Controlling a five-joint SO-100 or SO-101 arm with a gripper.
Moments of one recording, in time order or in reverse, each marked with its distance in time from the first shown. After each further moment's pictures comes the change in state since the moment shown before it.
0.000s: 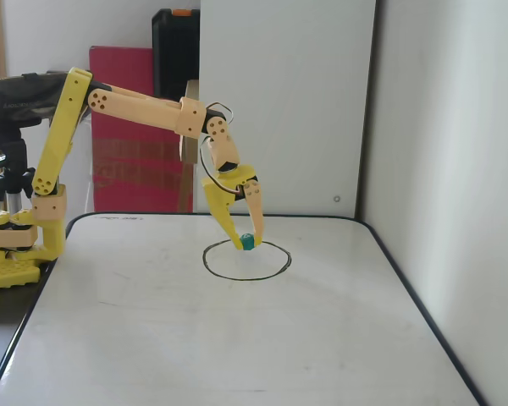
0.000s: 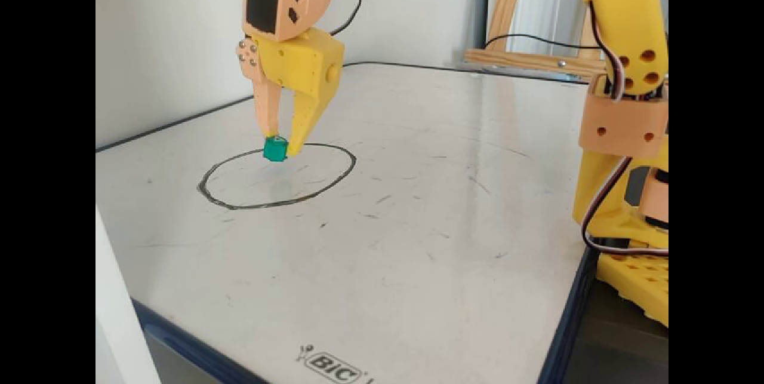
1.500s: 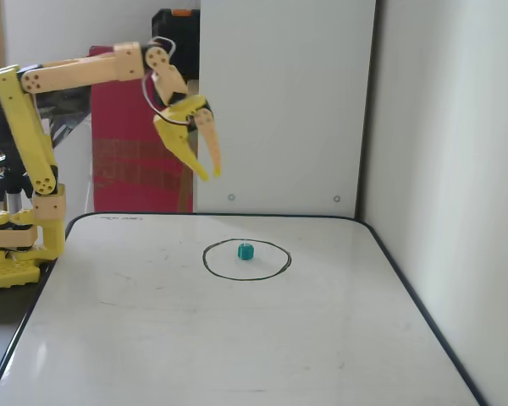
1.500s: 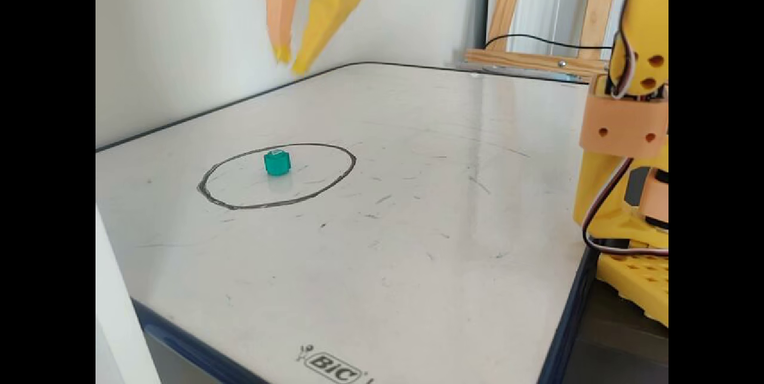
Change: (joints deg) arm -2.5 45.3 17.4 13.9 8.9
